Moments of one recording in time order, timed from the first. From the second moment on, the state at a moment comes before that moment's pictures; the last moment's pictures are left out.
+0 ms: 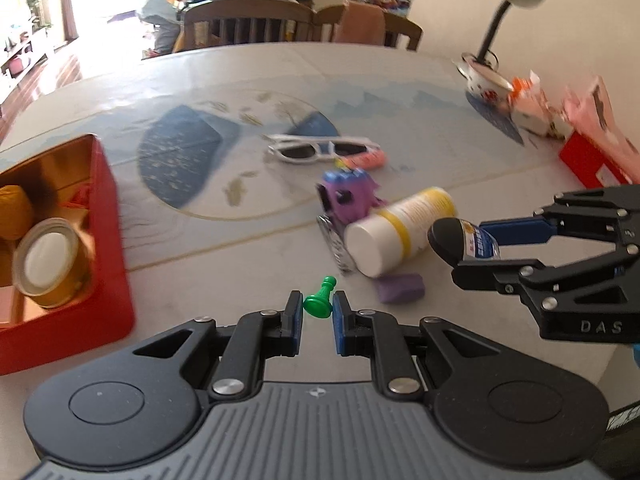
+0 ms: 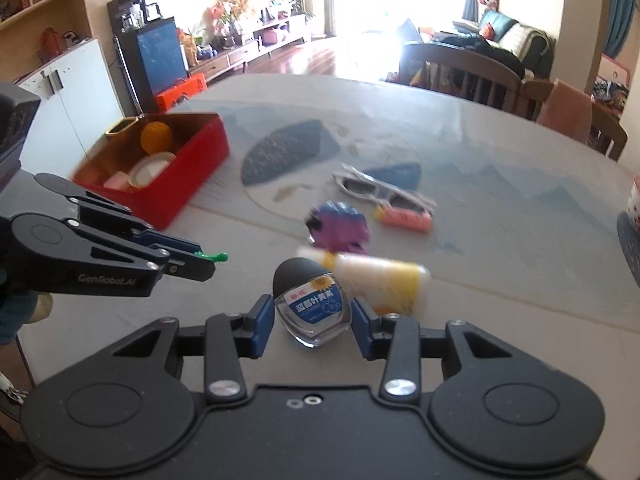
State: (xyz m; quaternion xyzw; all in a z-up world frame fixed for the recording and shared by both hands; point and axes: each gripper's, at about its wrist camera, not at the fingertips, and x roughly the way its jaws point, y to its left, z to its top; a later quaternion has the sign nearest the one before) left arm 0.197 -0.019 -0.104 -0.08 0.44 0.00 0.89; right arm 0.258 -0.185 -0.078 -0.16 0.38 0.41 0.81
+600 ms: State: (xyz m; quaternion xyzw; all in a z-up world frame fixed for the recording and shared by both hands) left arm 0.168 0.084 -0.077 -0.13 0.41 0.07 0.90; right arm 0.242 -0.084 -0.057 -0.17 0.36 0.45 0.80
